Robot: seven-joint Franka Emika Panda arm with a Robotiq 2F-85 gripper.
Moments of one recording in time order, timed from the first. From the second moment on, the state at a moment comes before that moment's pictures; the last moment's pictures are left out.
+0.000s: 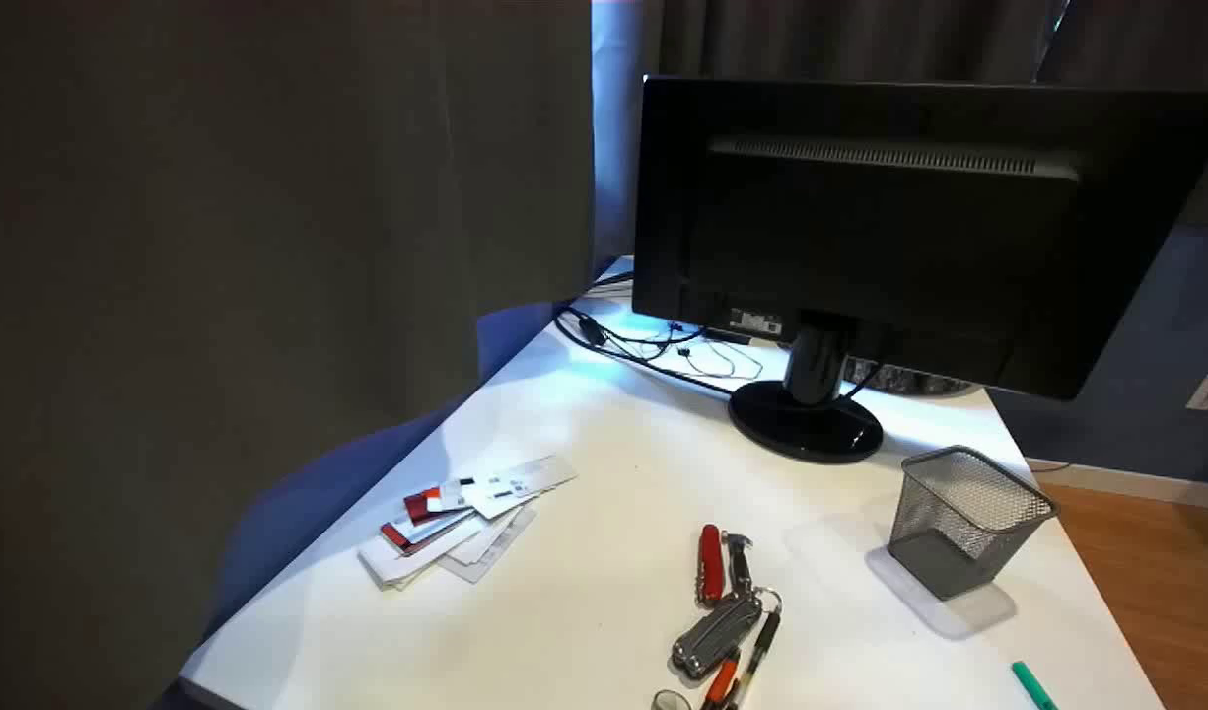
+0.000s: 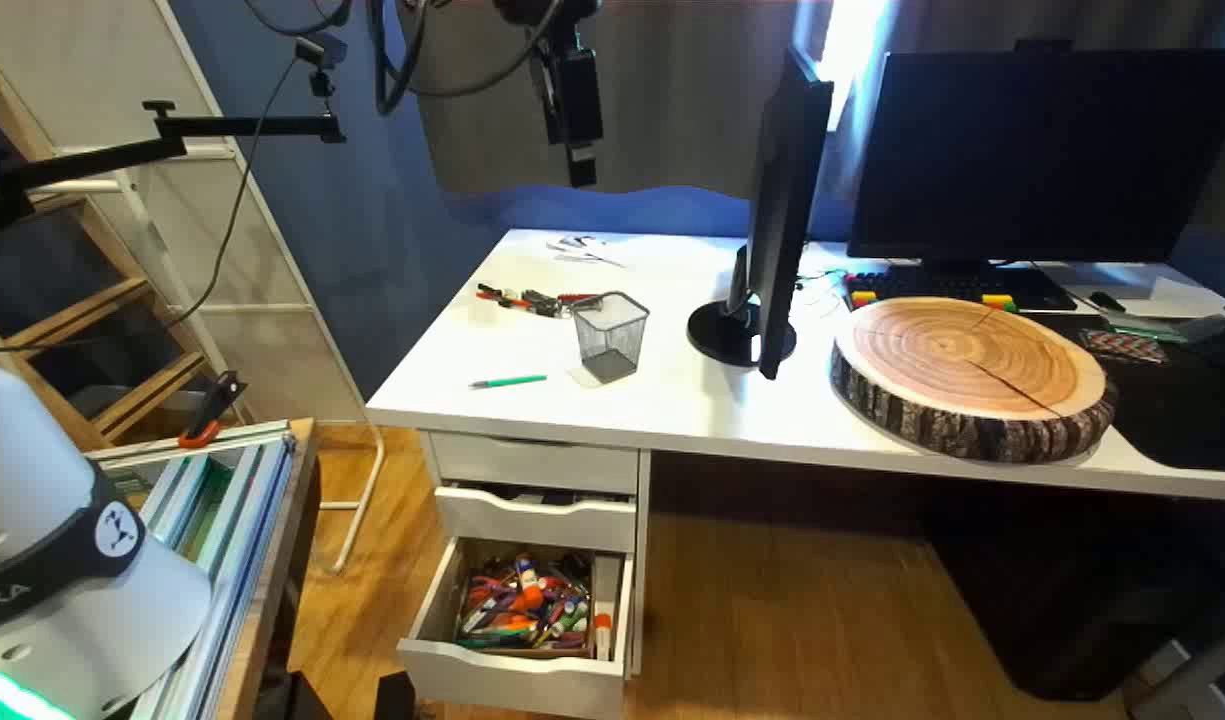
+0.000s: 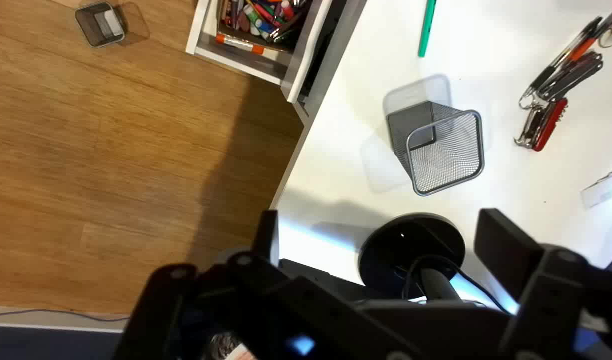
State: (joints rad) arm 0.16 -0.44 0.15 -2.51 0.23 2.25 0.18
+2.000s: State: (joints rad) arm 0.34 0.12 0.13 -2.72 1.41 2.44 -0.92
